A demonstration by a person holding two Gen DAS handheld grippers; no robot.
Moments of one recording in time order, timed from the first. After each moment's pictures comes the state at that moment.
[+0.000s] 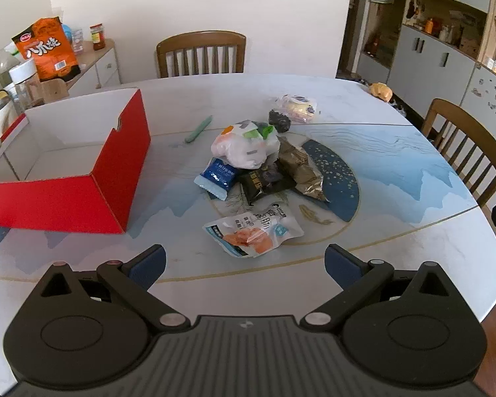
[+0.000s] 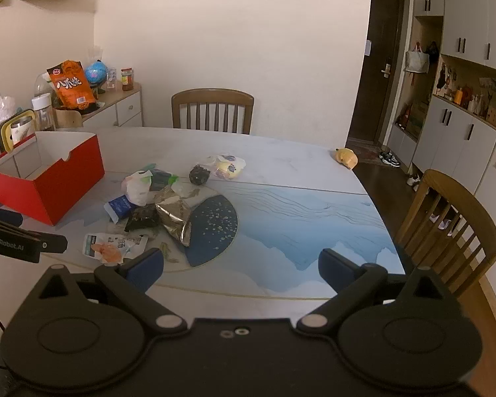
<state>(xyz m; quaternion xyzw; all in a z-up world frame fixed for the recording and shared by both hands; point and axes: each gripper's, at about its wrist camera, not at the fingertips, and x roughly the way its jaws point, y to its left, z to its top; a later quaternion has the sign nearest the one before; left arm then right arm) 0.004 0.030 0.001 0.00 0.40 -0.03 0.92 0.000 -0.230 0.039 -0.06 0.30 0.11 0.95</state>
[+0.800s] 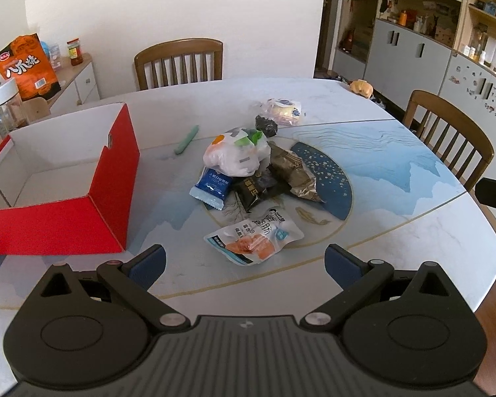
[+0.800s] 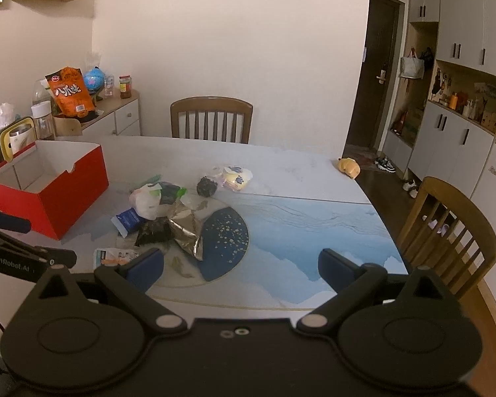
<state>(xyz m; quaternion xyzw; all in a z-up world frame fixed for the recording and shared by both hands) 0.010 0.049 0.005 0.02 0.39 -0.08 0.92 0.000 -0.198 0.050 -0.06 0.29 0.10 0.95</state>
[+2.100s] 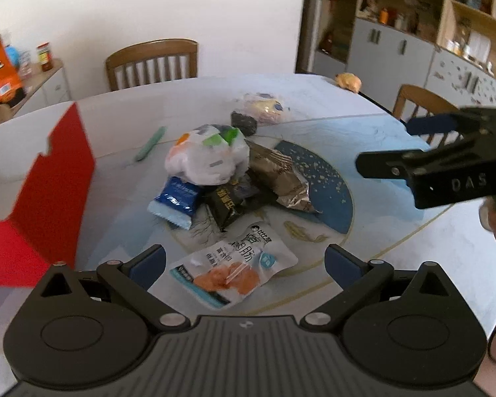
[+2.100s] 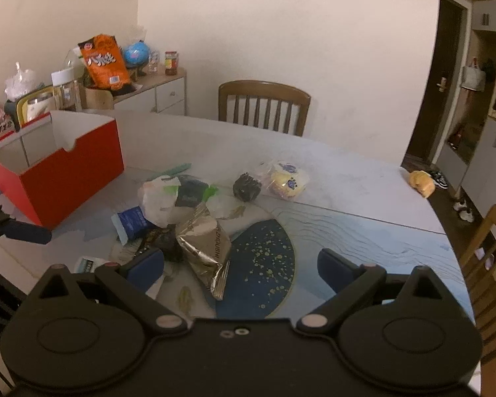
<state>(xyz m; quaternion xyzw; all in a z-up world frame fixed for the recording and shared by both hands) 0.068 0.026 -0.048 0.03 0.38 -0.12 0.92 0.116 -0.165 -0.010 -0.10 0.30 0.20 0.93</state>
